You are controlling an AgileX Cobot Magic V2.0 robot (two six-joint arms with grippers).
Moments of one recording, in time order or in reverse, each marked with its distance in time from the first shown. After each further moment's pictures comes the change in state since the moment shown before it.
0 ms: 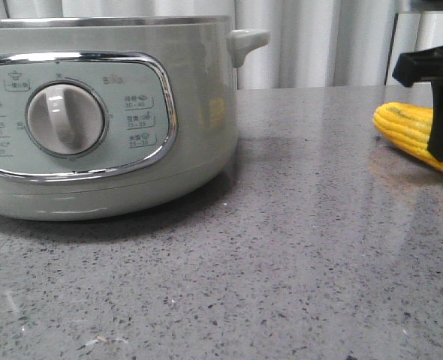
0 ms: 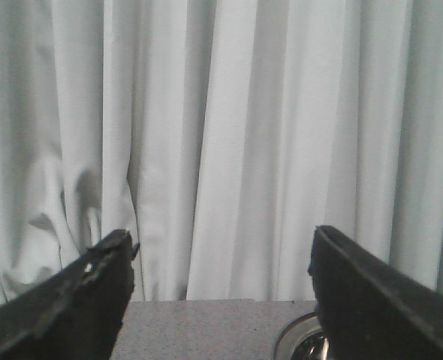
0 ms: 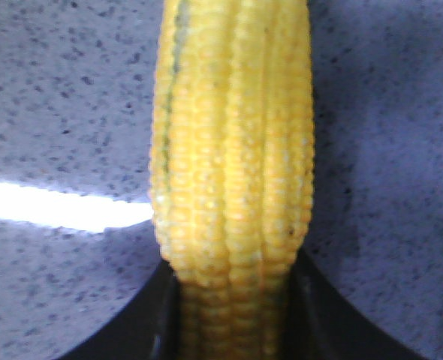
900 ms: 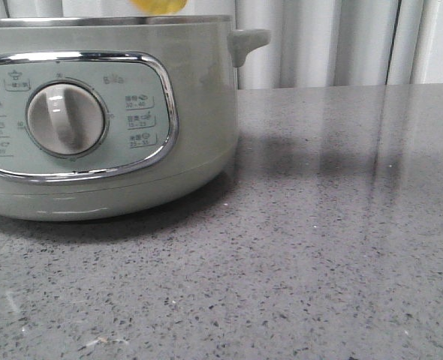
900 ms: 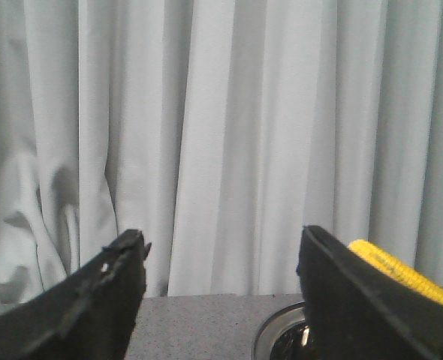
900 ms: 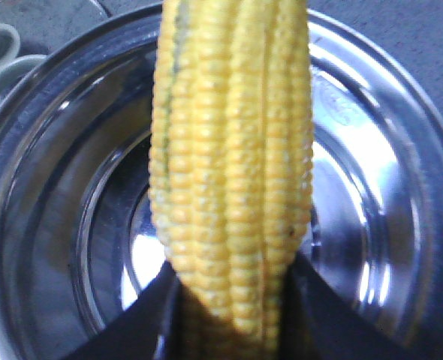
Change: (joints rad) left arm -0.042 0.000 0.000 0.000 0.007 0.000; right arm 0.530 0.204 -0.597 0.121 -0.047 -0.002
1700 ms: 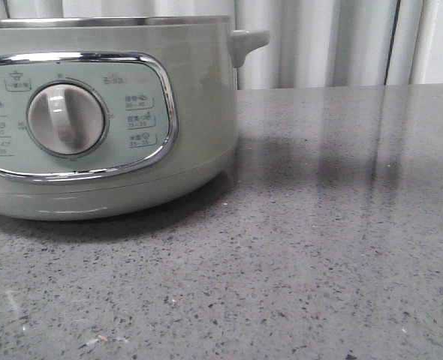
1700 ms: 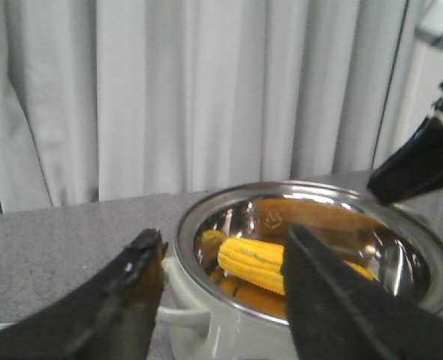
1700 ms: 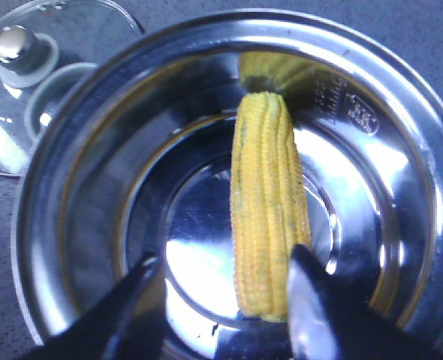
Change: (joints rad) left arm -0.095 0.000 0.000 0.015 0.271 0.000; right arm 0.031 -0.097 0.034 -0.003 -0.005 0.000
